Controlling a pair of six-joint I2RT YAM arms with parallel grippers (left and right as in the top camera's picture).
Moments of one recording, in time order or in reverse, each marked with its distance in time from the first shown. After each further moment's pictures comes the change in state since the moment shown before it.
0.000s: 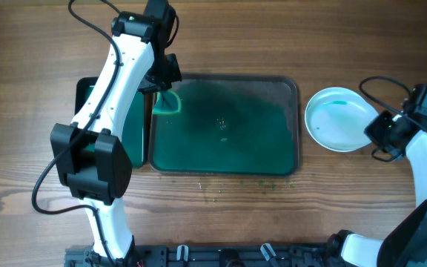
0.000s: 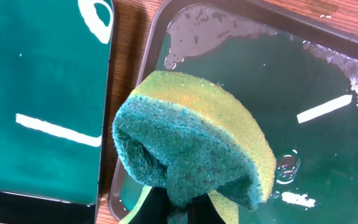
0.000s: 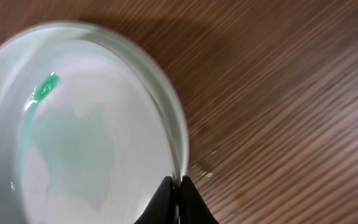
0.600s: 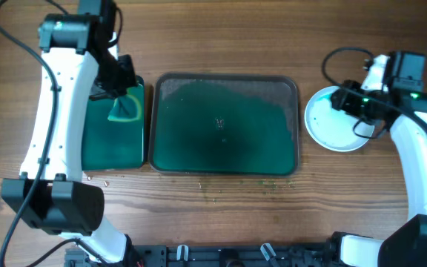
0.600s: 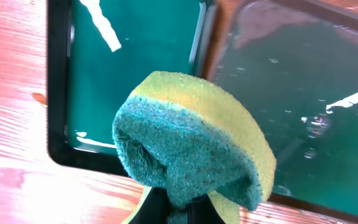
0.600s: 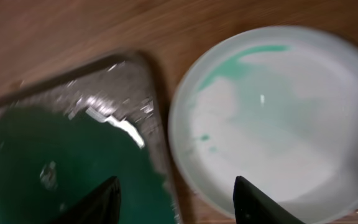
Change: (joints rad) left arm 0.211 -0.241 -0.042 -0.152 0.003 0.221; right arm 0.270 0.000 0.217 -0.103 -0.225 -0.139
